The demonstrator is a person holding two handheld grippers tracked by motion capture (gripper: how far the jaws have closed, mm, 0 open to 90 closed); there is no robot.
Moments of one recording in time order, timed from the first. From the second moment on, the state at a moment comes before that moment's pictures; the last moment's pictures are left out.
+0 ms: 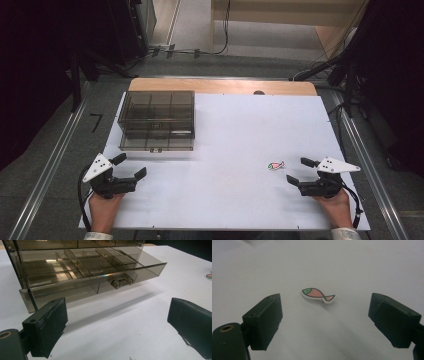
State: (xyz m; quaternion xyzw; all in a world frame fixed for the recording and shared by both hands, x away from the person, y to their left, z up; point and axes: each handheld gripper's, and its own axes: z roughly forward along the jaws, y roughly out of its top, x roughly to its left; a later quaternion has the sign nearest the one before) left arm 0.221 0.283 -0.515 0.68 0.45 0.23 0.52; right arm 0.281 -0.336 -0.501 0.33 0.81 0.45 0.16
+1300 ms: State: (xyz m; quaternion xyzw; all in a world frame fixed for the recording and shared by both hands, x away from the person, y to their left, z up) left arm 0.221 0.284 -0.515 0.68 0.45 0.23 0.53; right arm 0.294 -0.290 -0.507 0.23 0.88 0.38 0.20
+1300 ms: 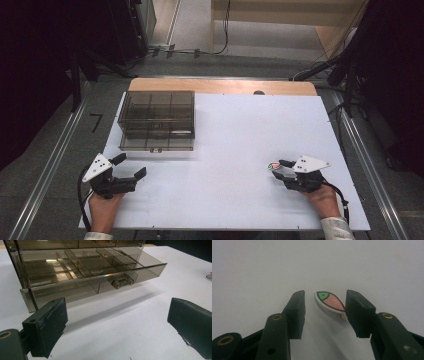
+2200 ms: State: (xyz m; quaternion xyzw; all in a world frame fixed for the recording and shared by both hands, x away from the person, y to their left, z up) left arm 0.221 0.284 -0.515 0.68 0.45 0.23 0.53; right arm 0.327 -0.279 -0.508 0.23 0.89 0.34 0.20
